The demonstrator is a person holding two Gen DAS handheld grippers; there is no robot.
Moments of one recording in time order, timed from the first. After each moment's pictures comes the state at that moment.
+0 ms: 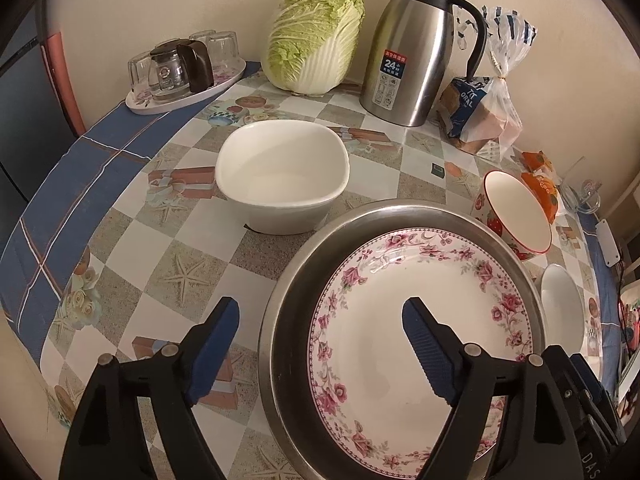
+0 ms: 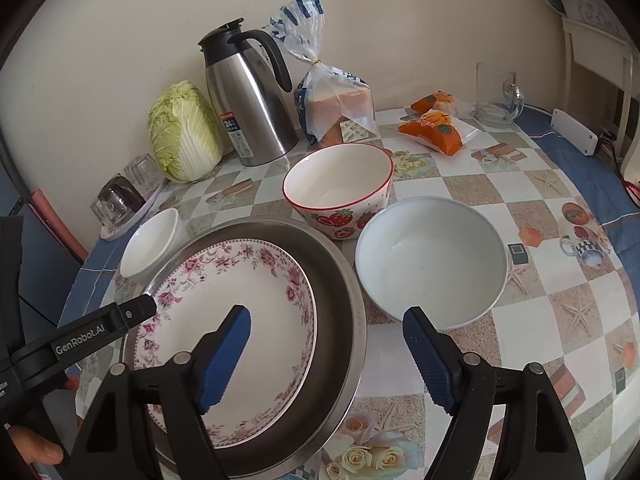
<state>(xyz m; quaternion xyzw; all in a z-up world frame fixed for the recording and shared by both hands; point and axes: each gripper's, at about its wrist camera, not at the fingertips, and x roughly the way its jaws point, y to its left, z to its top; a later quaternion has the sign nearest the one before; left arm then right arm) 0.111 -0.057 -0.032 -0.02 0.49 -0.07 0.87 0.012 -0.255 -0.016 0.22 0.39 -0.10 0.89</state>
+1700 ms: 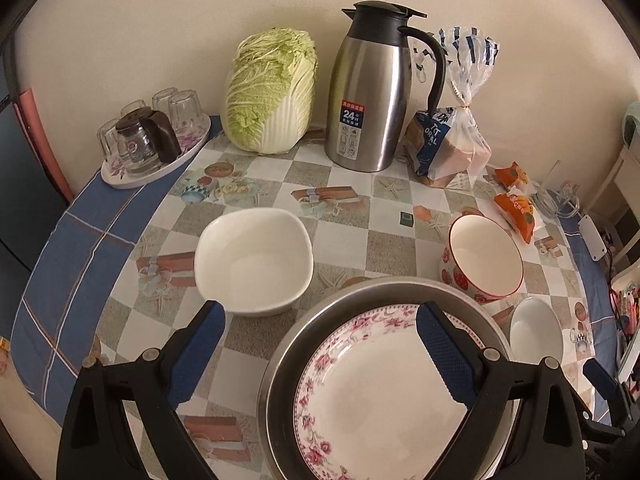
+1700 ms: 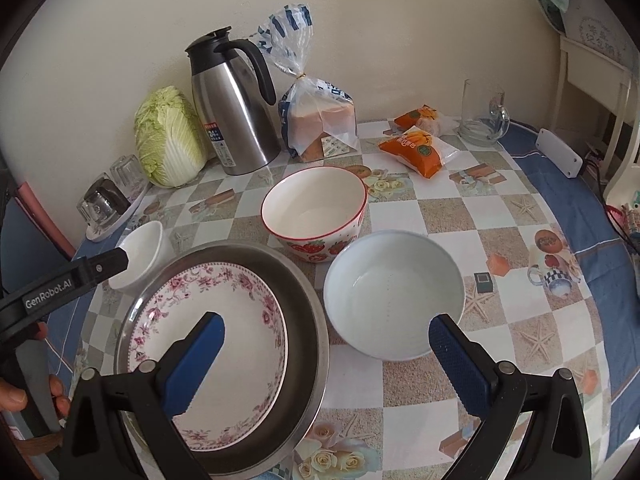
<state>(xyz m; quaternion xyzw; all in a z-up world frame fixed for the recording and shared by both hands) 0.151 -0.080 0.026 0.03 0.45 -0.13 0.88 0.023 -0.281 0.018 0.19 0.41 -0.12 0.88</state>
